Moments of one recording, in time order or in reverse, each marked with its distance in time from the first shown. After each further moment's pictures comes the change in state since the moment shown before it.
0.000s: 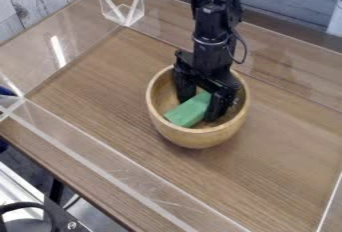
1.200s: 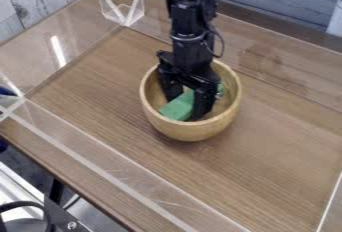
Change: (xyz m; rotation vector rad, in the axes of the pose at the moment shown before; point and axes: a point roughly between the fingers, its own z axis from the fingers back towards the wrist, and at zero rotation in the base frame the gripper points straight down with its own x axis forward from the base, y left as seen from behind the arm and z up) arm -0.015 0.026 0.010 -0.038 0.005 0.048
